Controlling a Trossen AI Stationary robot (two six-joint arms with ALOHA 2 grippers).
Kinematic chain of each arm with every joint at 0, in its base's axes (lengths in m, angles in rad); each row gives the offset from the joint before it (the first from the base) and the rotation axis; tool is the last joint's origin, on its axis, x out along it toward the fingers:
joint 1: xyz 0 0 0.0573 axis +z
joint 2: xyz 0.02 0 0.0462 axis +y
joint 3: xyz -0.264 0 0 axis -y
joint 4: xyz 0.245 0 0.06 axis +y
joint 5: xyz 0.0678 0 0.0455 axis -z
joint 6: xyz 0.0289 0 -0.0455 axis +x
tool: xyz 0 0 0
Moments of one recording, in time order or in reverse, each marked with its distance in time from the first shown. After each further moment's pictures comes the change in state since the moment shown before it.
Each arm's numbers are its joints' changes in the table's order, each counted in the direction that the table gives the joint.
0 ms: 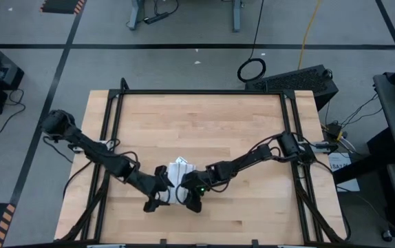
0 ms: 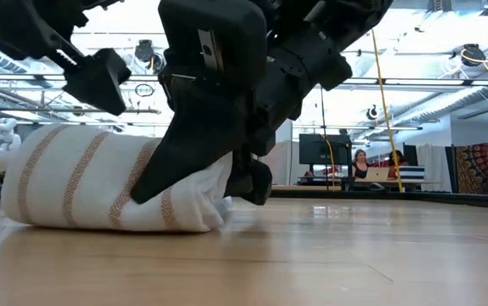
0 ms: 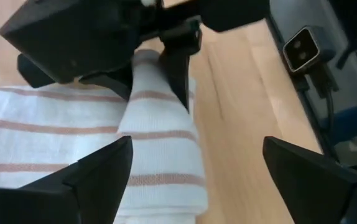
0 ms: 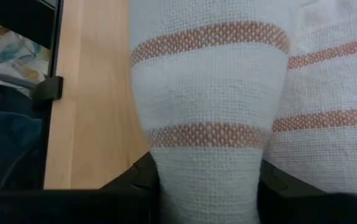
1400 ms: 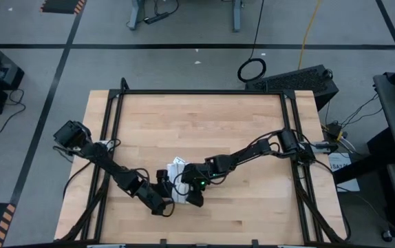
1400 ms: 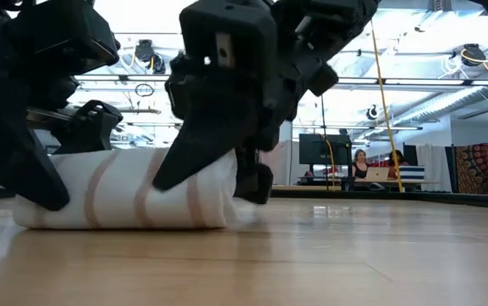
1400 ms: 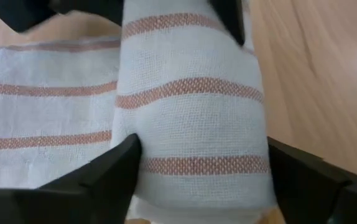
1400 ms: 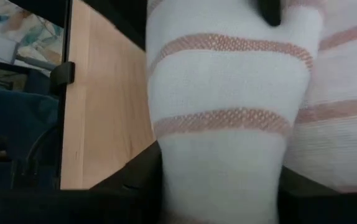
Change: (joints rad) left arm -0.090 0.277 0.001 -0.058 -0.257 -0.027; right arm -0.063 -0.021 -0.002 0.032 -0.170 -0.040
